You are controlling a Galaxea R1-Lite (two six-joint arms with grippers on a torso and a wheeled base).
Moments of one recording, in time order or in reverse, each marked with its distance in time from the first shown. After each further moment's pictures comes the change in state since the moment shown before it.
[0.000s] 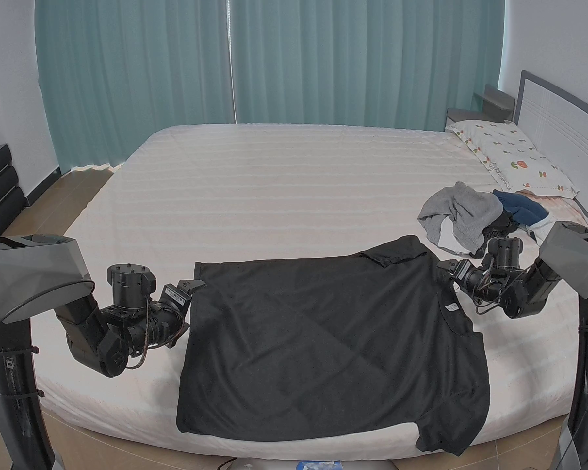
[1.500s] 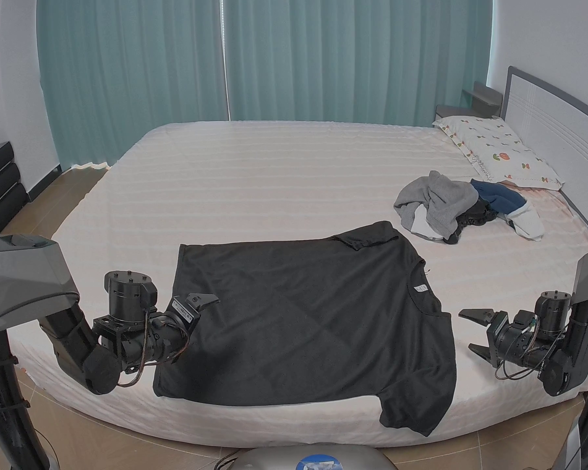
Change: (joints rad) left arm -0.086 -0.140 0.144 0.031 -0.005 0.064; right arm -0.025 -0.225 0.931 -0.723 0.262 0.304
